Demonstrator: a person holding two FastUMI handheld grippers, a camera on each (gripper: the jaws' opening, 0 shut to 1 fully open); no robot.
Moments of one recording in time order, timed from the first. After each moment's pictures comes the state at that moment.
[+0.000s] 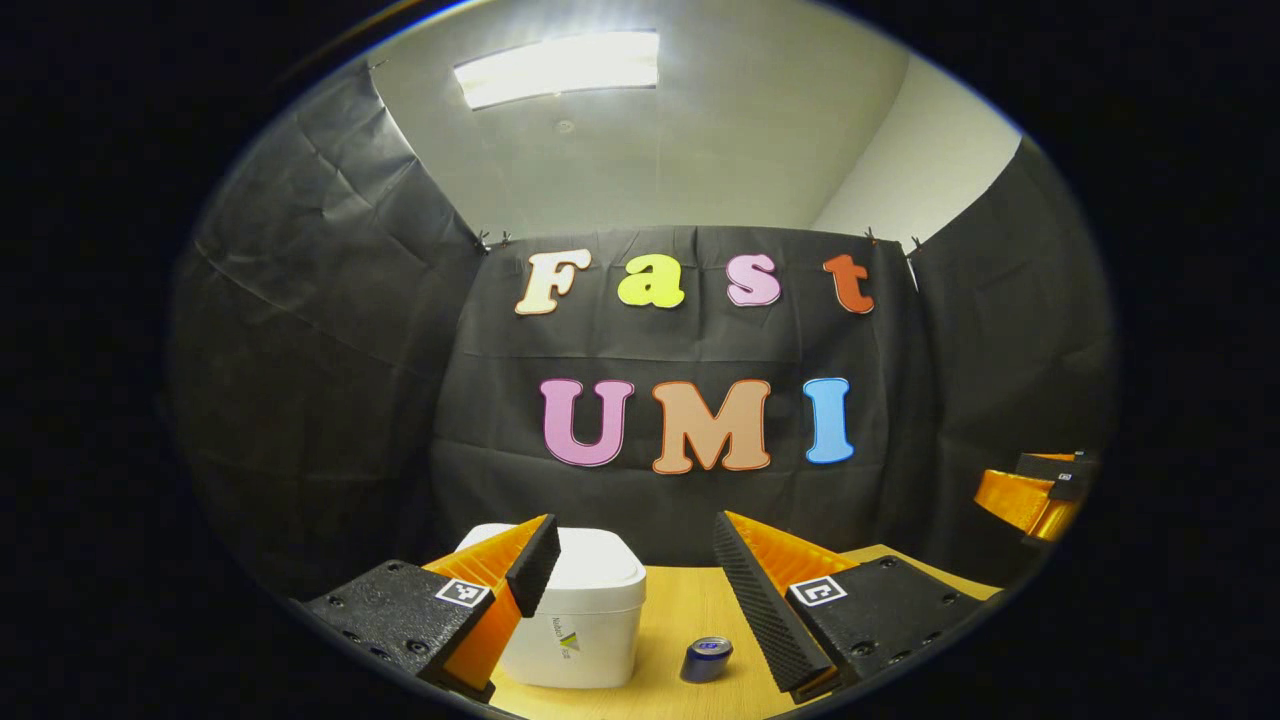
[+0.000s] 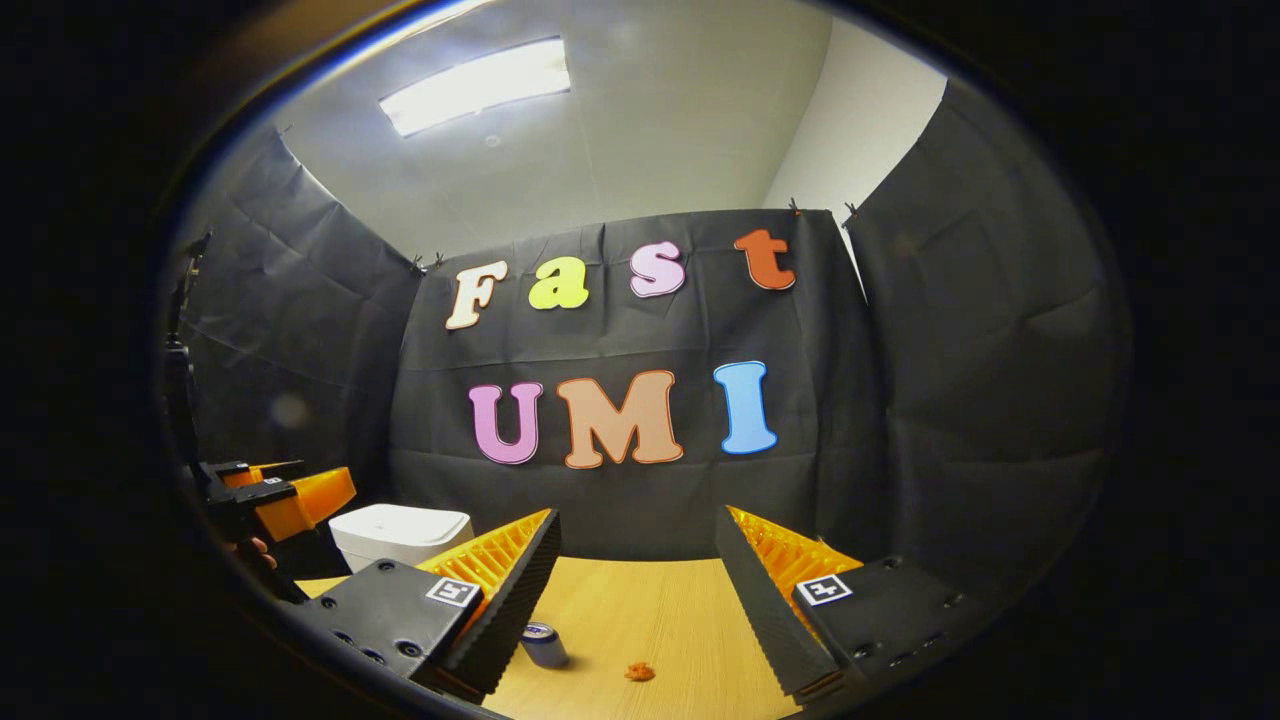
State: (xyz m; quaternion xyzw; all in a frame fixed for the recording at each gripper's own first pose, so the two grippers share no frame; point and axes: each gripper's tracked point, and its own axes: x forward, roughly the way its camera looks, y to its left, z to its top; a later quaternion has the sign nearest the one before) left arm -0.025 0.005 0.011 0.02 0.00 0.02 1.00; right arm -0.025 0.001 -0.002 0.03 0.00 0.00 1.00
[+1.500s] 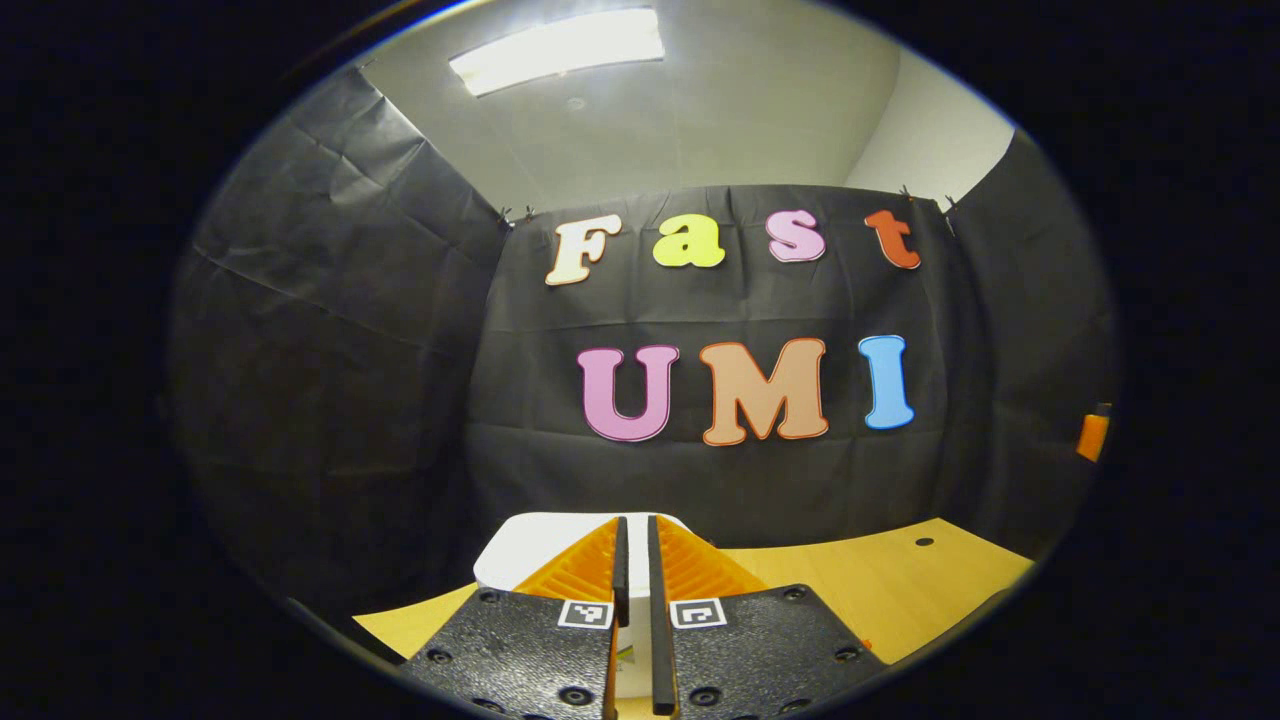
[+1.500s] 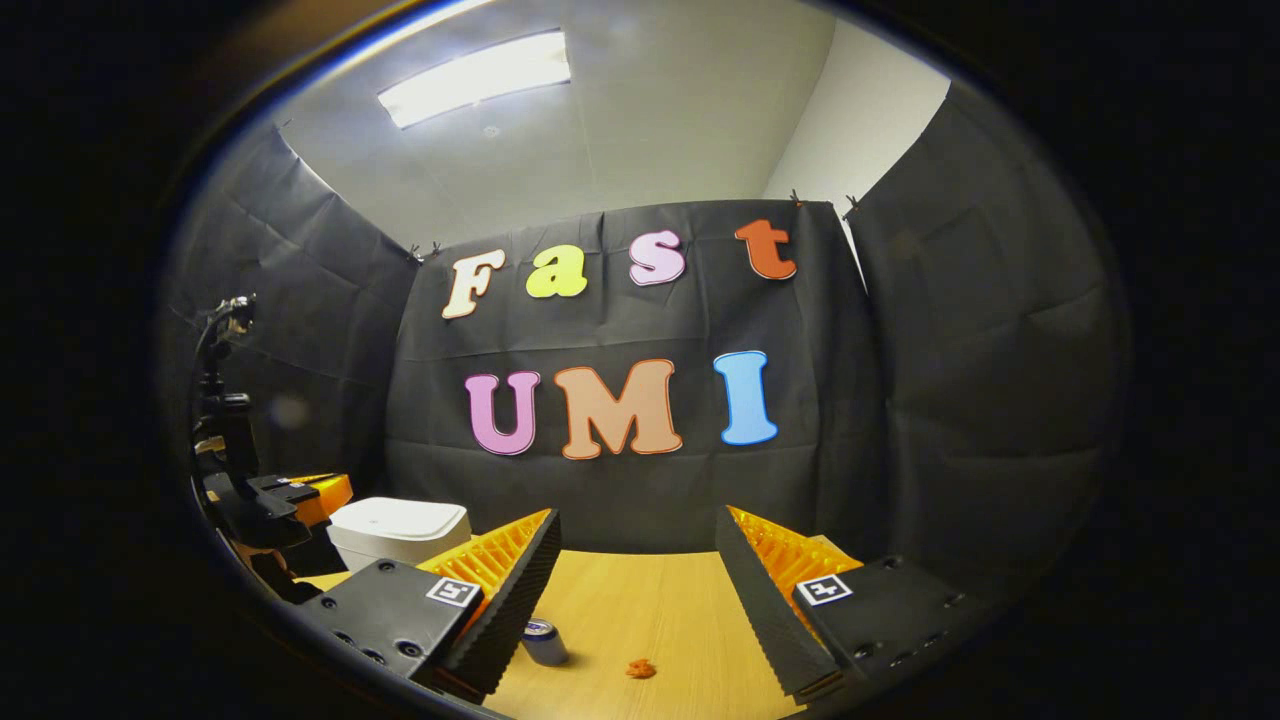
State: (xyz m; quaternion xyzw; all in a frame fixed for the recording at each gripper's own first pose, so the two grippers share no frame) left arm 0.038 0.073 -0.052 0.05 0.05 0.08 0.99; right arm -0.009 -0.001 -0.013 0.03 0.01 -0.02 1.00
